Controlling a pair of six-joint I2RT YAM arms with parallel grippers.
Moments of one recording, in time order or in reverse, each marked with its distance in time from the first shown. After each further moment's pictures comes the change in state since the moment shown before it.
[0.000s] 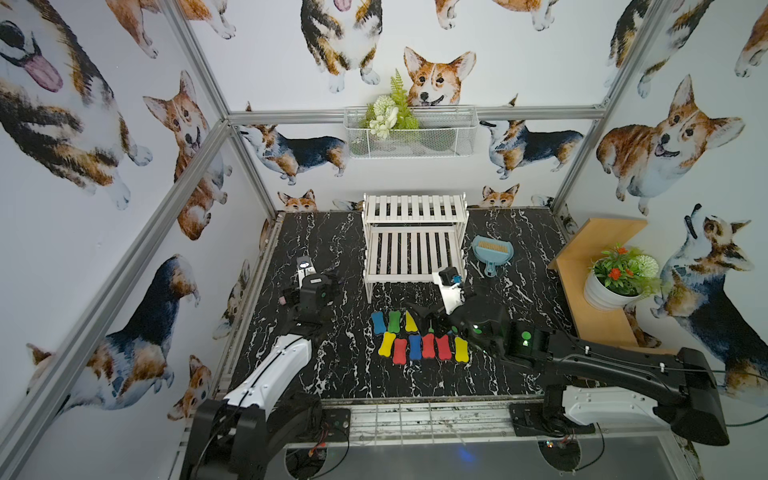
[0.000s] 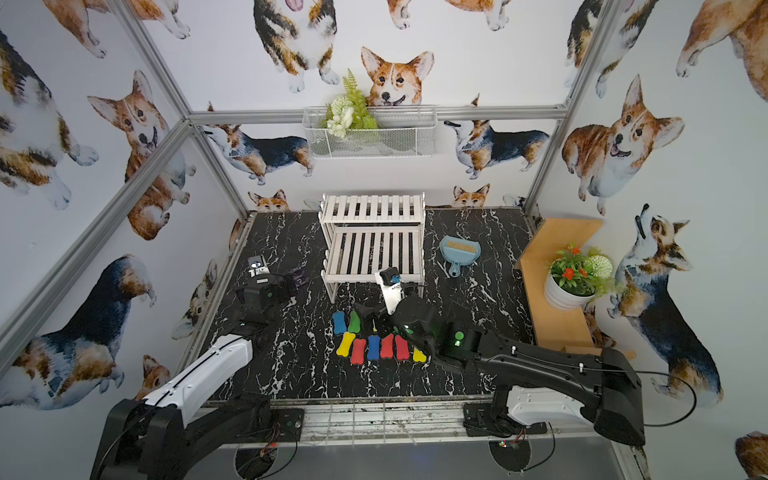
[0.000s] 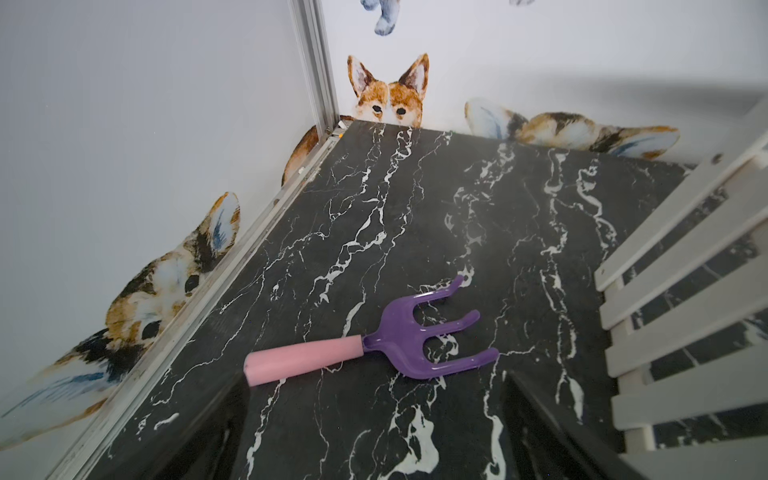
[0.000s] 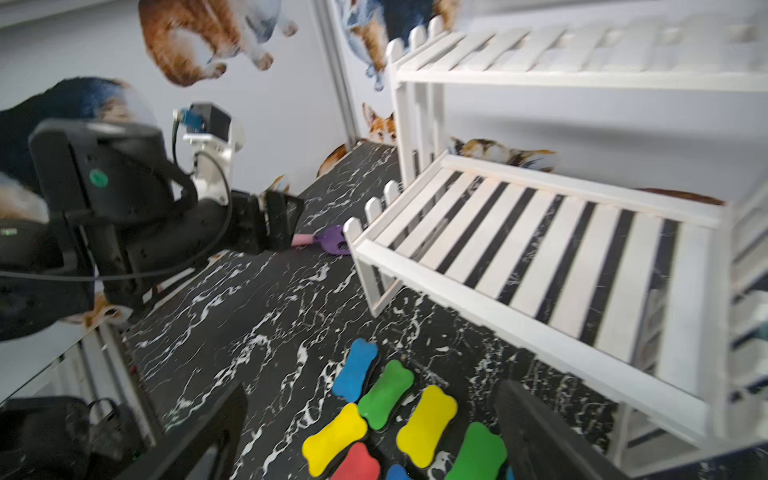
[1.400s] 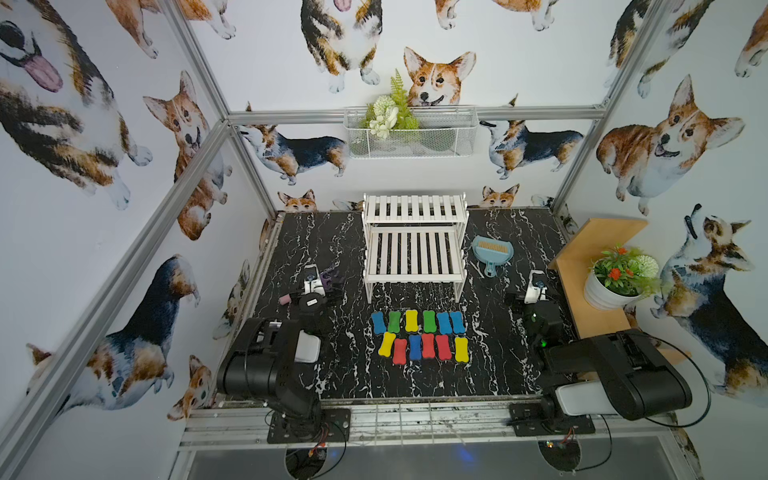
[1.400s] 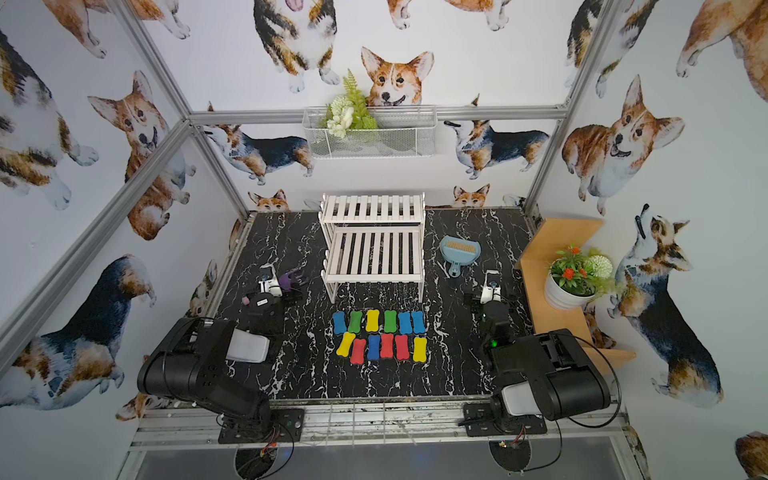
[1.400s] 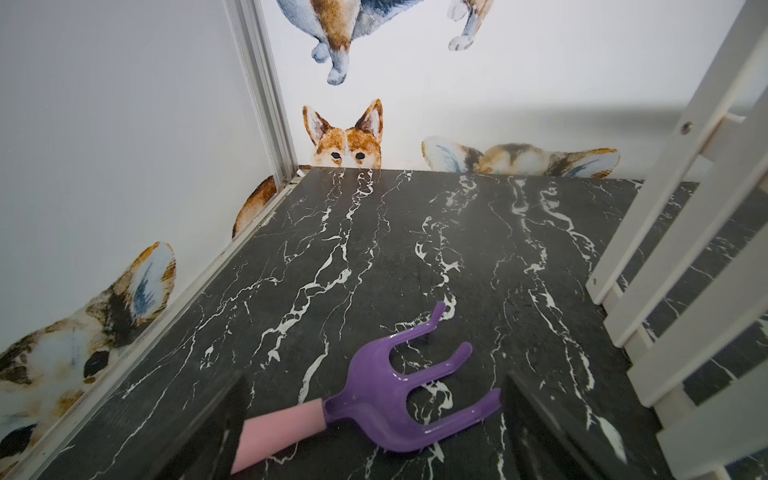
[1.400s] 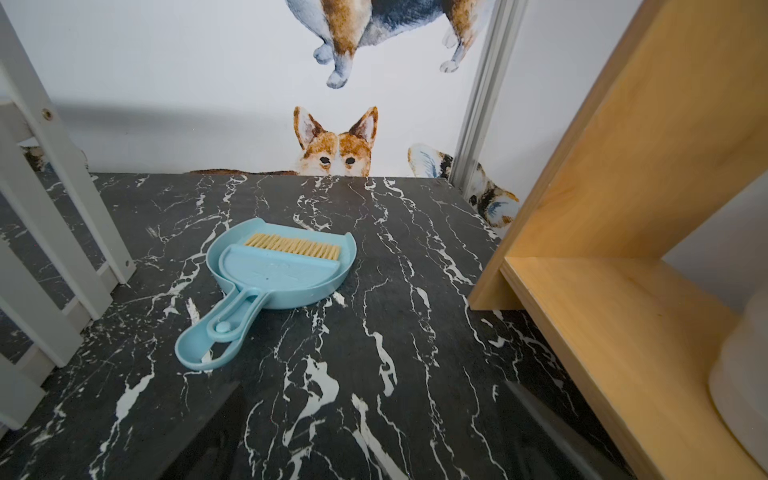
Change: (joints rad) left arm 0.086 0.452 -0.214 0.919 0.193 0.142; right arm -0.982 0.322 -0.678 1.146 -0.072 -0.369
